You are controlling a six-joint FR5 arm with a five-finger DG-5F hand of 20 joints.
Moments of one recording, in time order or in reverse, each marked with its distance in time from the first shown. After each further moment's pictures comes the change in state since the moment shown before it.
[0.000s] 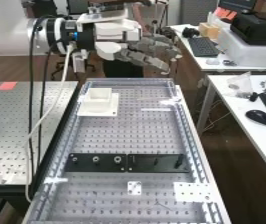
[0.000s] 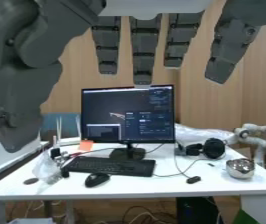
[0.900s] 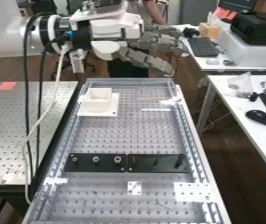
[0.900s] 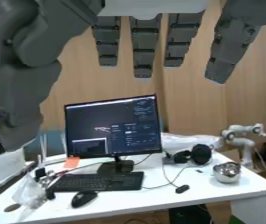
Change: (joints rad) arm -0.037 -0.002 0.015 0.040 0.041 0.080
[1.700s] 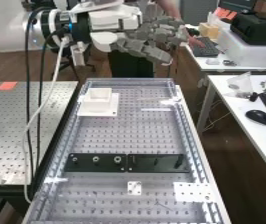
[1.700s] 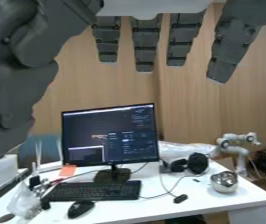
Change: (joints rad) arm 0.055 0.030 -0.026 0.028 0.087 -0.027
